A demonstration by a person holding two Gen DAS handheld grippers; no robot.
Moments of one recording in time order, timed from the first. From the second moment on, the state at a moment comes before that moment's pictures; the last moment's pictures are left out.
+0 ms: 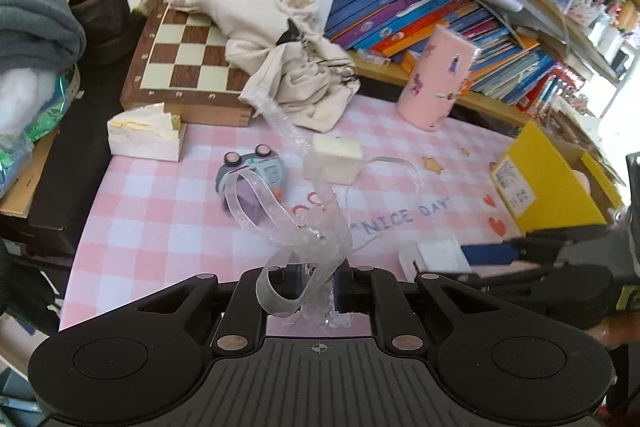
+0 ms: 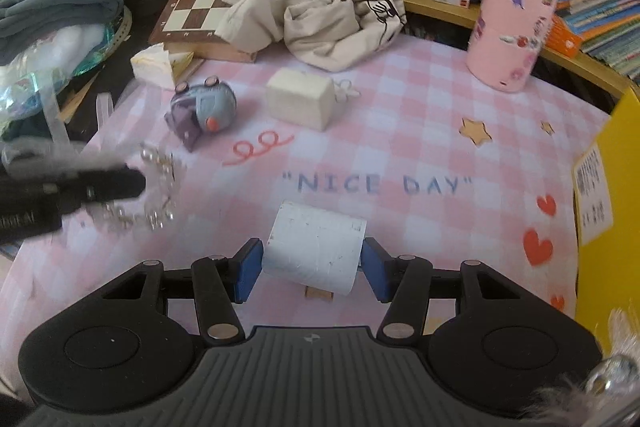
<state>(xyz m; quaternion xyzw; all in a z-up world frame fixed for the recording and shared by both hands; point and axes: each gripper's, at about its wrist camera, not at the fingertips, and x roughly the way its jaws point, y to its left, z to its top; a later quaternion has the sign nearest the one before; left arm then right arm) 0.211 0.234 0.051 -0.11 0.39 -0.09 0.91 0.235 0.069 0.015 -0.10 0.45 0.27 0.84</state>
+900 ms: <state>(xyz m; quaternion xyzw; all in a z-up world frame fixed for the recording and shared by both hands) 0.172 0.183 0.089 -0.04 0.37 -0.18 0.91 0.150 0.013 0.045 -0.08 0.42 0.24 0.87</state>
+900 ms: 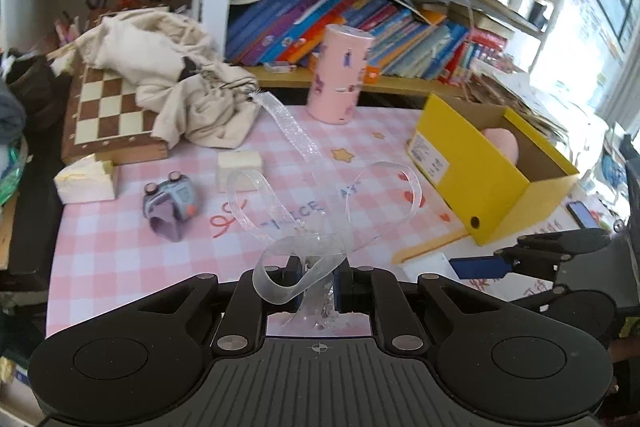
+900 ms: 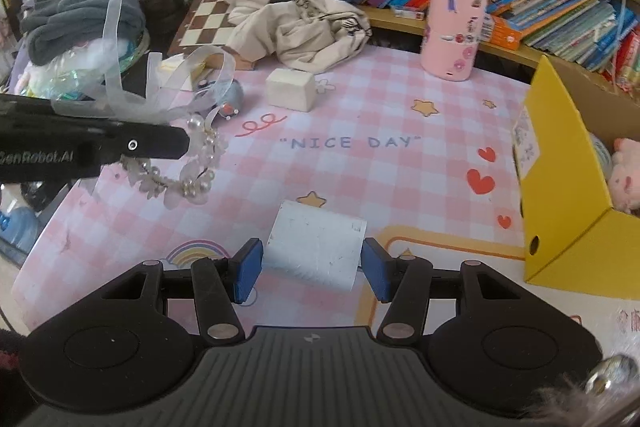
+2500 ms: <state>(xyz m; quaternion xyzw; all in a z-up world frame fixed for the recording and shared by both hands) 0.162 0.116 0.079 0.00 0.39 -0.29 0.87 0.107 -0.066 0.049 -0.01 0.42 0.10 0.90</state>
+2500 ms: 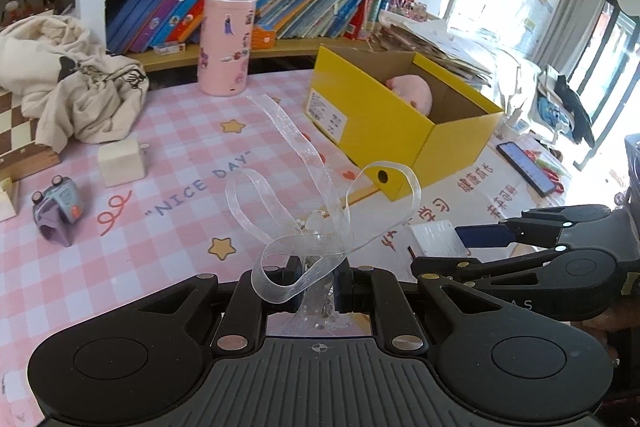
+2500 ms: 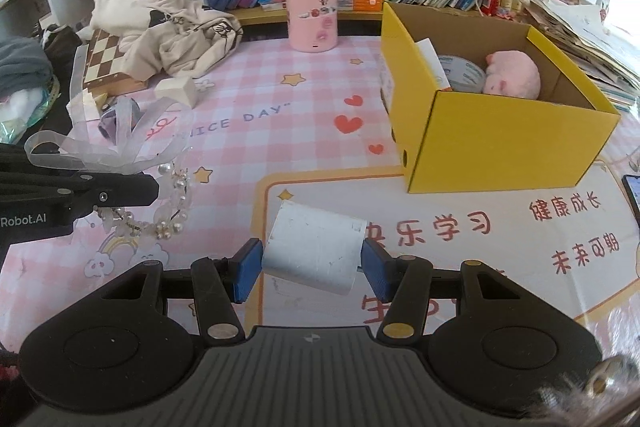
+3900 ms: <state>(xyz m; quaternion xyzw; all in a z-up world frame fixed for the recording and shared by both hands) 0.176 -0.043 0.074 0.06 0.42 -0.31 0.85 0.144 -0.210 0.044 0.01 0.44 0.10 0.89</state>
